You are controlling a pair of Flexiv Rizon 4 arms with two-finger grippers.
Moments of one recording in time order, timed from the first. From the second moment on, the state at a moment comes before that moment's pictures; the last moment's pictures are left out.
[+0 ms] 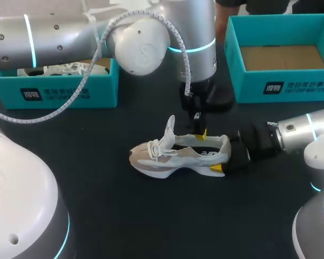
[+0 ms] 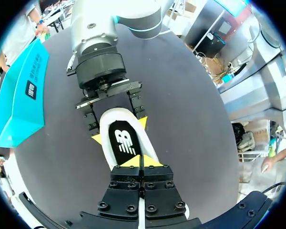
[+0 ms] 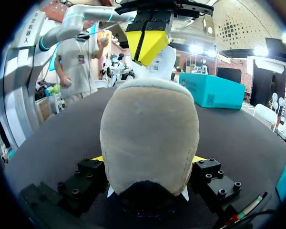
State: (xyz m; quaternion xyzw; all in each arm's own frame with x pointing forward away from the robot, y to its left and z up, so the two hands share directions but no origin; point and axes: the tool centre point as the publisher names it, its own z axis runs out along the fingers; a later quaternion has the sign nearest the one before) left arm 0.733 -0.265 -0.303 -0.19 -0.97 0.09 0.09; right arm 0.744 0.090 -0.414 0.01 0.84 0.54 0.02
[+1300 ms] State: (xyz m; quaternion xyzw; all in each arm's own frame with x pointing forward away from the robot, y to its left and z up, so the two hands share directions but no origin) left arm 0.729 -0.258 -0.375 -0.15 -0.98 0.08 0.08; right arm 0.744 0.090 -0.414 0.01 0.84 0.54 0.02
